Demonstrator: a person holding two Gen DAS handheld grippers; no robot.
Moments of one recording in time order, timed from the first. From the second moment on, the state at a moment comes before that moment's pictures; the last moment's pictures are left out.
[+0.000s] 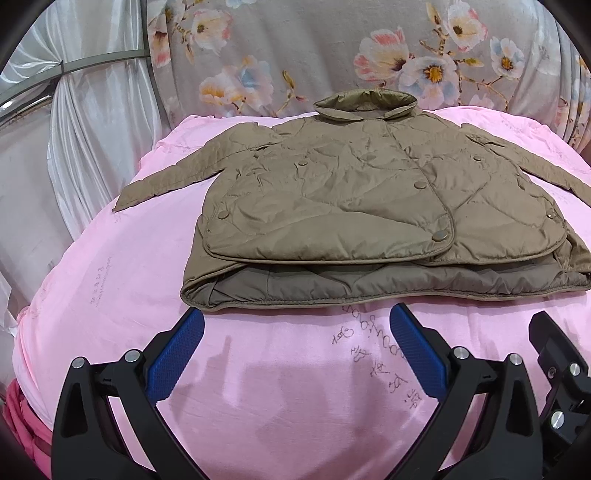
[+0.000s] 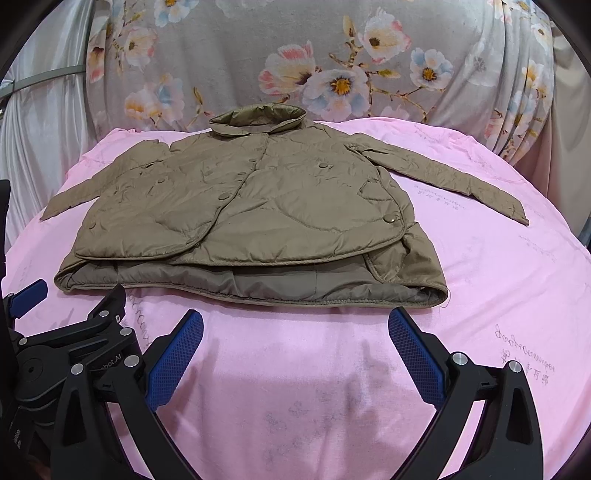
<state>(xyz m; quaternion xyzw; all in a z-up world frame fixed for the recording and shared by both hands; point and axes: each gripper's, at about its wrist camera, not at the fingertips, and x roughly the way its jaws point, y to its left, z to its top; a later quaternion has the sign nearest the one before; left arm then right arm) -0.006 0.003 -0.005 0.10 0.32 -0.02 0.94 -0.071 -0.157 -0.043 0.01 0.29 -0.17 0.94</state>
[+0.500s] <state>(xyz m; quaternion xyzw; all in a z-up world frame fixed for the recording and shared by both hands) -0.005 0.004 -0.006 0.10 0.32 -0.02 0.94 -0.070 -0.157 -0.044 0.01 0.29 -0.17 0.94</state>
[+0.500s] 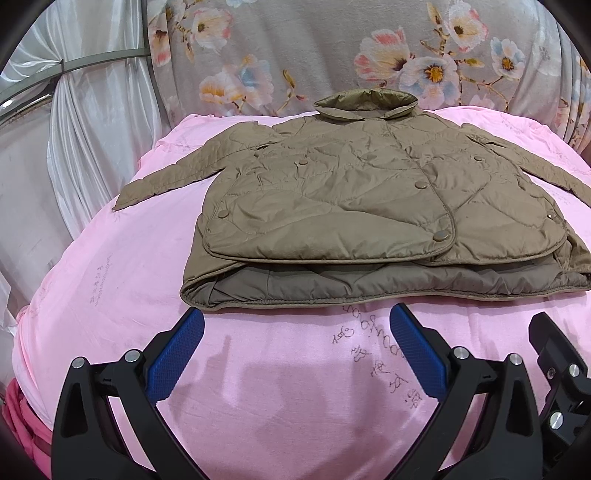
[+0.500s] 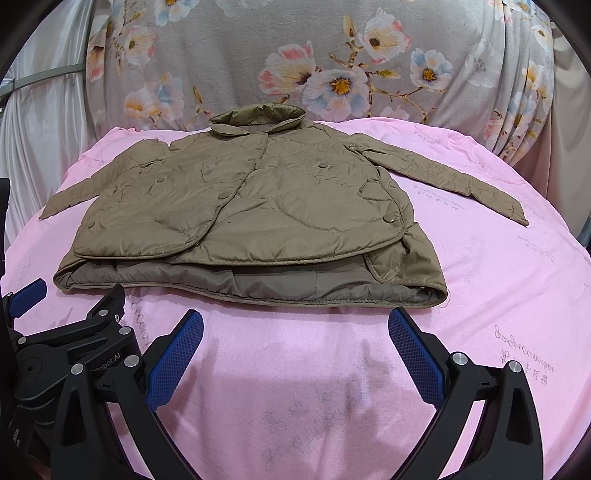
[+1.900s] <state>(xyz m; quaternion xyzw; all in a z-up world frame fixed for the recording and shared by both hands) -0.008 0.019 0.003 0.05 0.32 -0.05 0.95 -0.078 -0.188 -0.037 0.06 0.28 -0.17 0.94</state>
